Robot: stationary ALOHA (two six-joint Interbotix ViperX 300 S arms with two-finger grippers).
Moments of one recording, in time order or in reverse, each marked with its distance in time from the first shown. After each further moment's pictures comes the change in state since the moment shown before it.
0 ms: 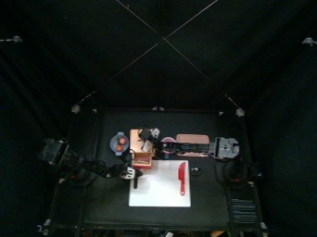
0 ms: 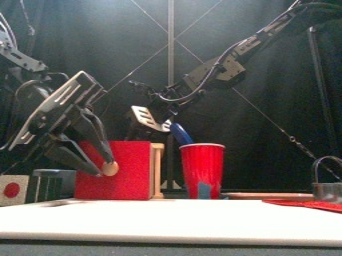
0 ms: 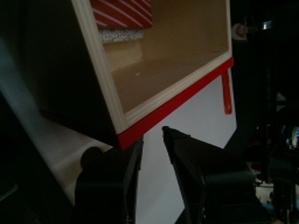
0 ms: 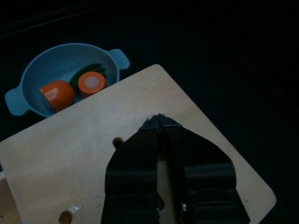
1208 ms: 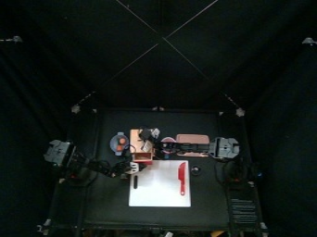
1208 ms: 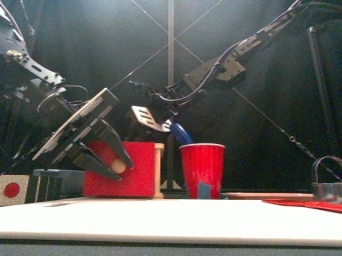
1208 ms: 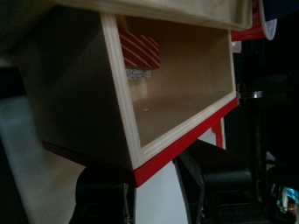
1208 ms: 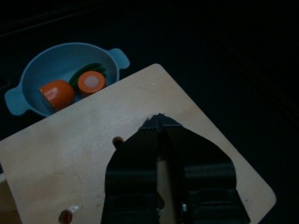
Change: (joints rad) left arm 0.038 0.106 -0.072 -0.132 -0.172 0.000; right arm 0.000 0.003 -0.002 0.000 -0.002 0.000
